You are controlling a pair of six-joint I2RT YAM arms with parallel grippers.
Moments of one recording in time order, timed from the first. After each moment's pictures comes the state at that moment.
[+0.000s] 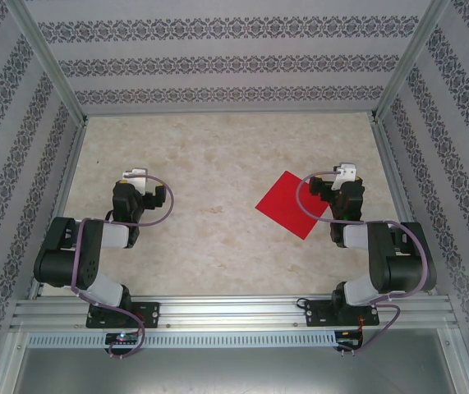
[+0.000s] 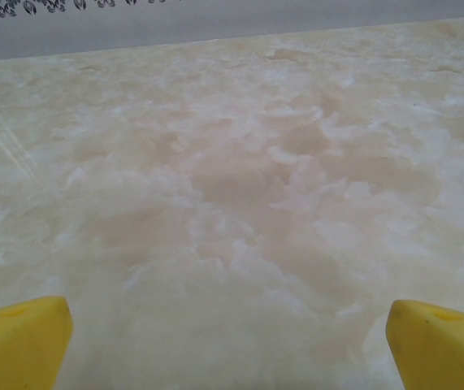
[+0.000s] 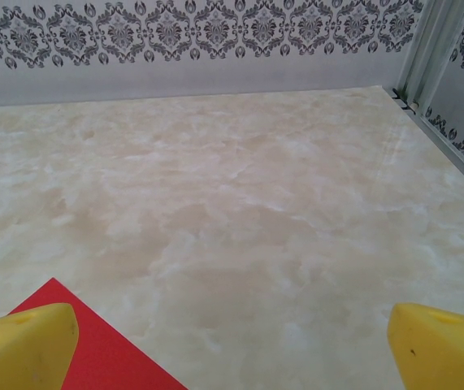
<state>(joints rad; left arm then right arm) -0.07 1.55 0.39 0.78 -0.03 0.02 -0.01 1.50 0.36 0.85 0.04 0.00</state>
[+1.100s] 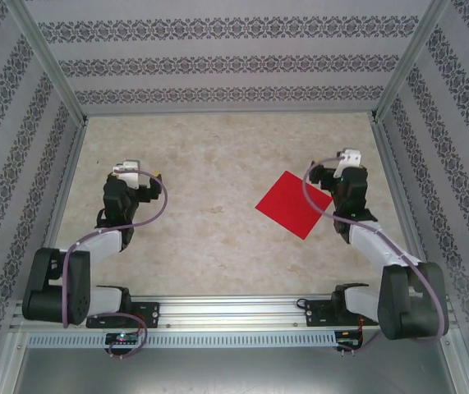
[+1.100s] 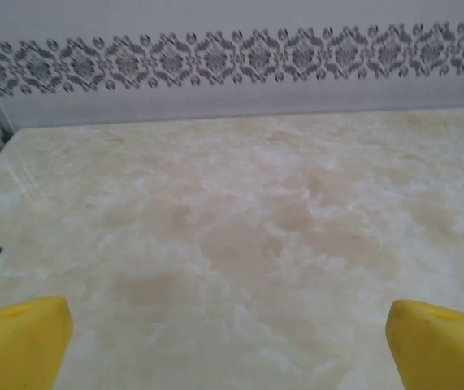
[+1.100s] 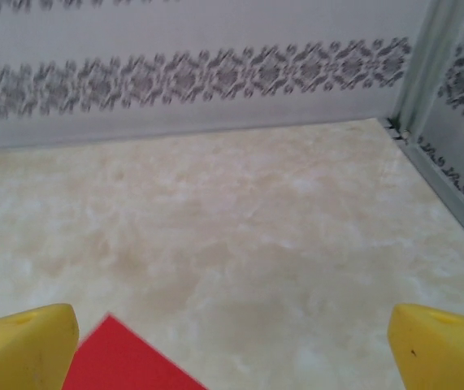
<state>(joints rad) -0.06 1.28 0.42 0.60 -0.03 -0.03 0.06 1.19 0.59 0.28 0.13 0.11</state>
